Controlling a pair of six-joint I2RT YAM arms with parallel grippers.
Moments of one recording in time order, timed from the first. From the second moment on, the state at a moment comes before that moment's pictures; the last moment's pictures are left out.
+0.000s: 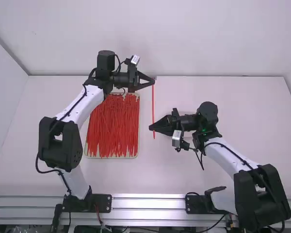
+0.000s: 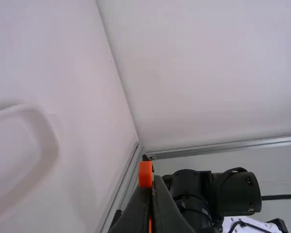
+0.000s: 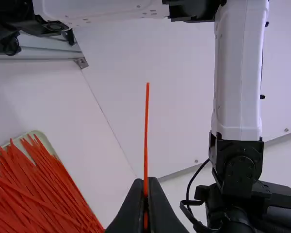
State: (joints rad) left arm -0.18 1.86 1.51 -0.09 1.26 -0.84; right arm 0.30 1.39 0.63 0.86 -1.45 -1.08
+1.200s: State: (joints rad) left arm -0.18 1.86 1.51 -0.10 1.27 -0.82; right arm 0.30 1.39 0.74 0.94 -1.45 -0.62
